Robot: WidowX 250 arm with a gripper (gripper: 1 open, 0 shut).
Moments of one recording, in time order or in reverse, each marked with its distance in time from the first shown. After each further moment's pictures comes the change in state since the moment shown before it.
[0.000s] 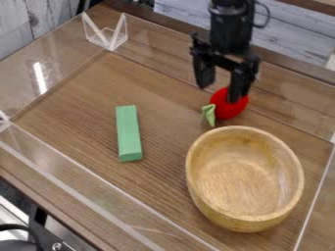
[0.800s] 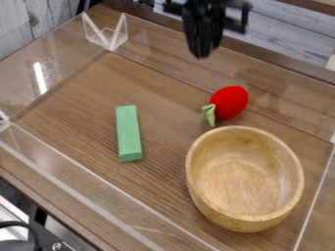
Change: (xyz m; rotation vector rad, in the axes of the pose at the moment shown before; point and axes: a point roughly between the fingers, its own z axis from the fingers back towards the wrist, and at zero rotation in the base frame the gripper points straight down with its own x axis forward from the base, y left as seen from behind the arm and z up) arm -0.031 0.022 0.063 0.043 -0.108 0.215
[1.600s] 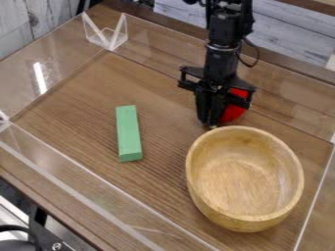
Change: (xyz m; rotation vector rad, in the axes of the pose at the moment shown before) arm 0.003 -0.008 -0.100 0.021 0.211 0.124
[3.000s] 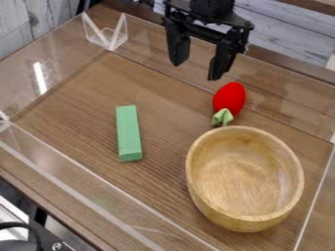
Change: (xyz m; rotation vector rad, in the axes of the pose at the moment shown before) arm -0.036 0.009 0.091 0.046 -0.075 -0.066
